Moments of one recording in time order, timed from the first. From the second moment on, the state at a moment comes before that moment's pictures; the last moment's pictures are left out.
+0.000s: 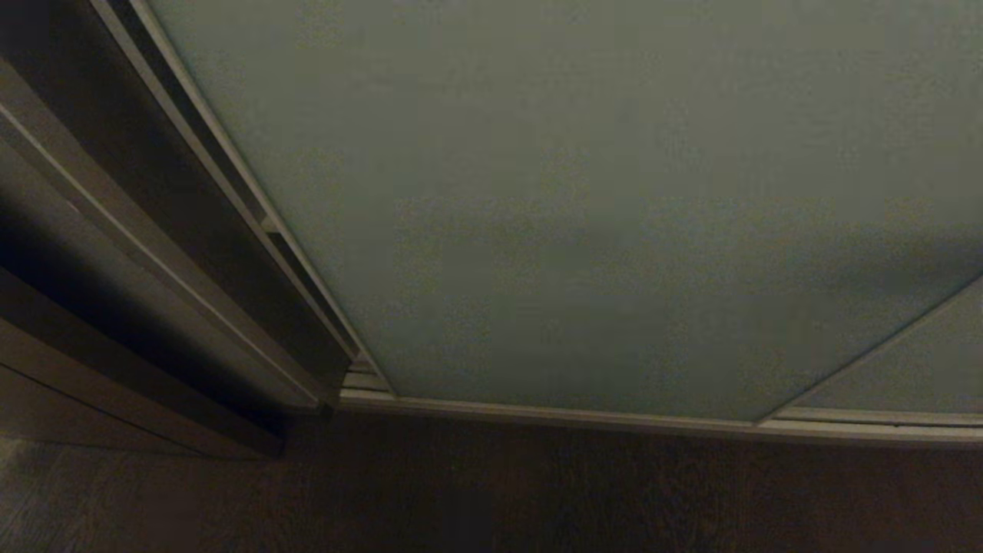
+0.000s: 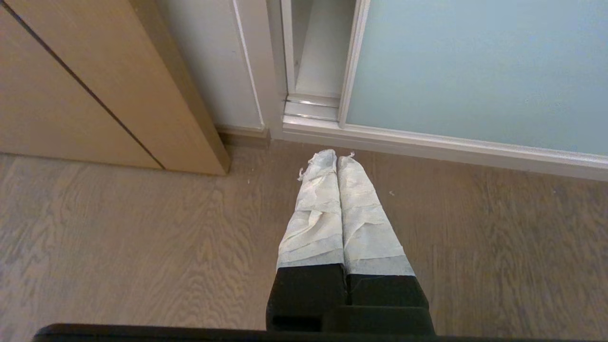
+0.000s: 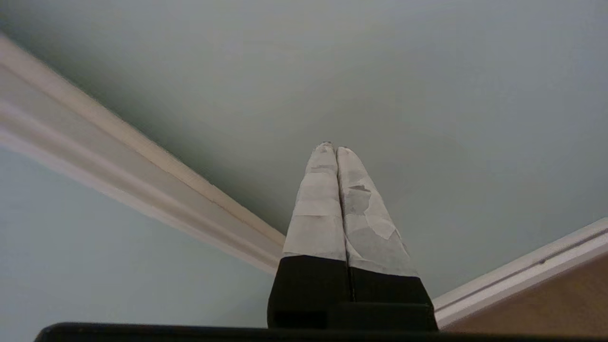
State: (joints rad) left arm 0.01 0.00 -0.02 0.02 0.00 -0.02; right arm -1.05 1.41 -1.17 -0.46 0.72 0.70
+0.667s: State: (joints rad) left arm 0.01 0.00 -0.02 0.02 0.00 -0.02; right arm -1.01 1.49 -1.15 -0.49 0.76 0.73
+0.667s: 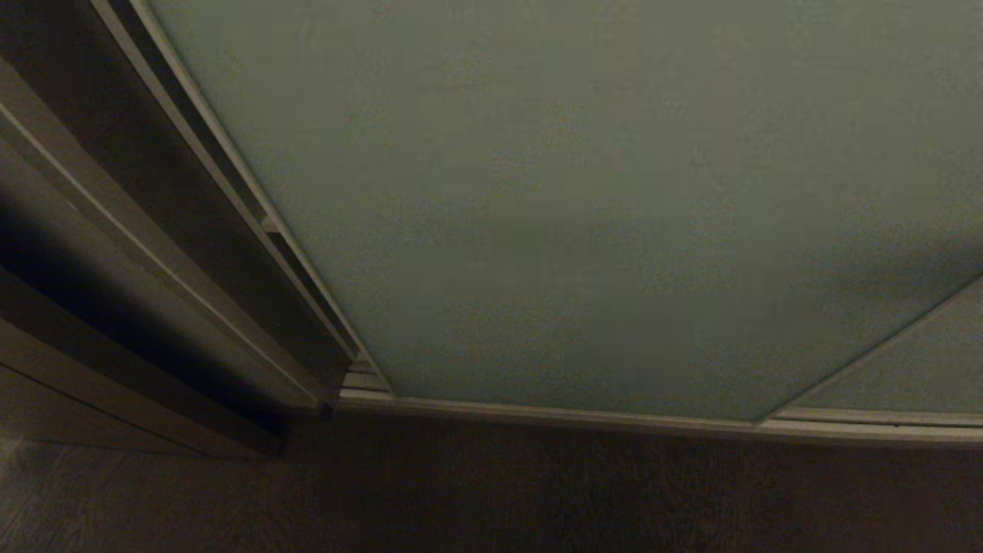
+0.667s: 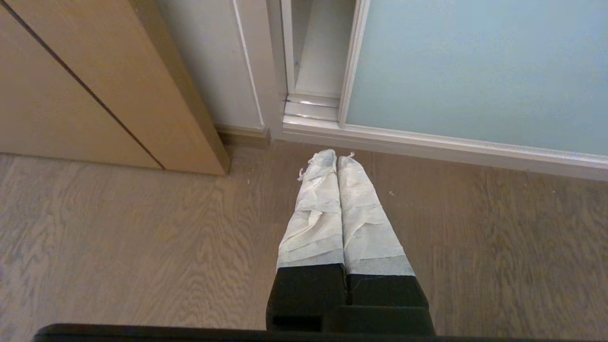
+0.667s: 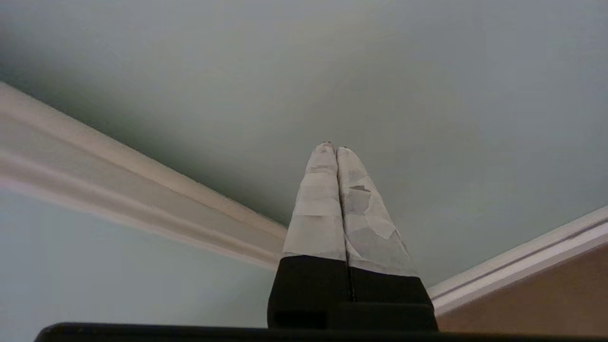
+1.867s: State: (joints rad) left arm 0.01 0.00 -0.02 0.02 0.00 -0.02; right arm -0.84 1.59 -1.16 -0.68 0.76 0.82
